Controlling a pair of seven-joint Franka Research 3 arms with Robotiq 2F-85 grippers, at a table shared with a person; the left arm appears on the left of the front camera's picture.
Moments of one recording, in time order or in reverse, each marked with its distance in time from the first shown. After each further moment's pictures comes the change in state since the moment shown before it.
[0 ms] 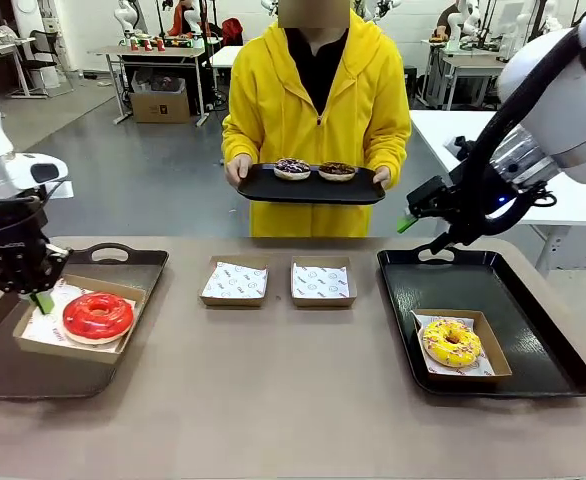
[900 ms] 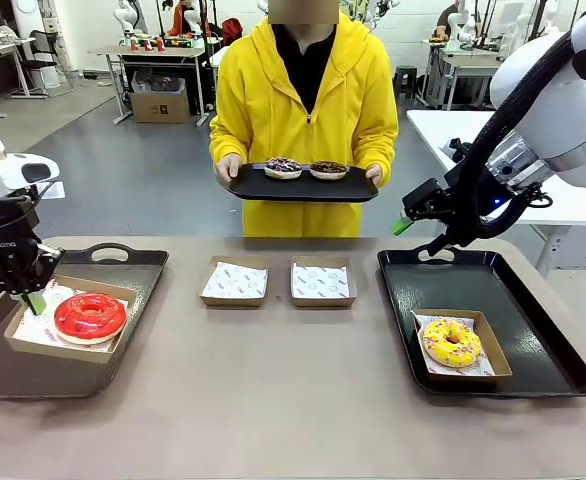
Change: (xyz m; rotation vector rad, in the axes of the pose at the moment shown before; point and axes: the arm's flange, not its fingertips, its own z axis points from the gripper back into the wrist) left arm 0.000 0.002 0.000 0.008 0.002 0.004; right arm 0.000 -0.001 0.001 -0.001 -0.001 -0.006
